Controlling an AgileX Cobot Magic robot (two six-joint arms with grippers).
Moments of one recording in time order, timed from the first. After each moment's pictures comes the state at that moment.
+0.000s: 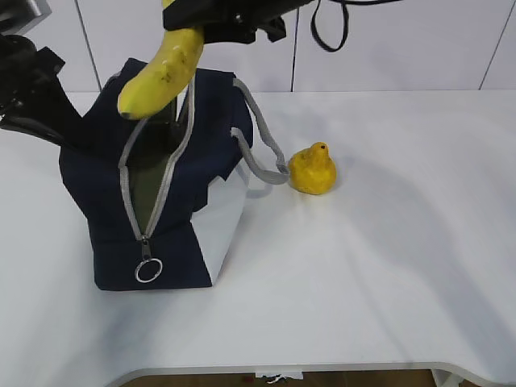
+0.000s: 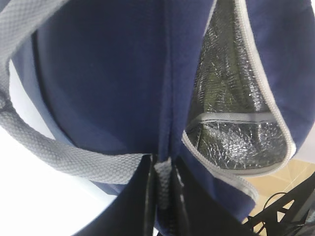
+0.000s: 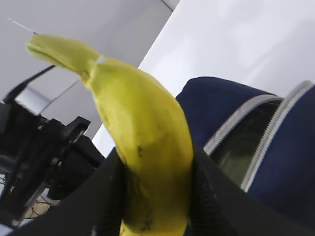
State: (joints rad) left arm -0.08 1.71 -1.39 -0.65 1.21 0.44; right arm 0.36 2.12 -2.06 1.01 1.01 -0.42
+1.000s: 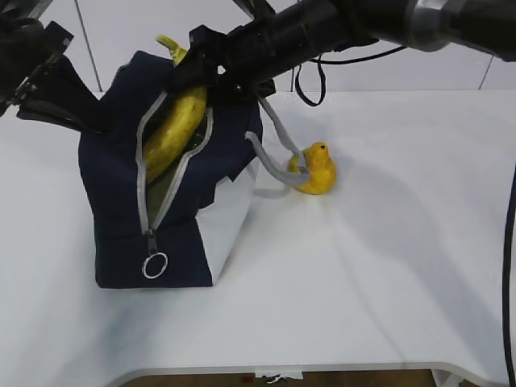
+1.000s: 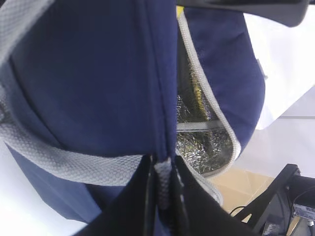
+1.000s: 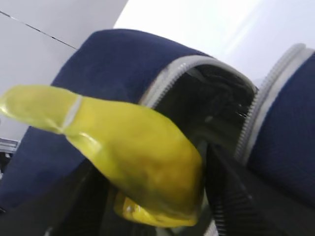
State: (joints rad) left arm -0.08 1.71 -1.39 -0.79 1.21 0.44; right arm 0.36 2.28 -2.07 1.05 0.98 -0.52
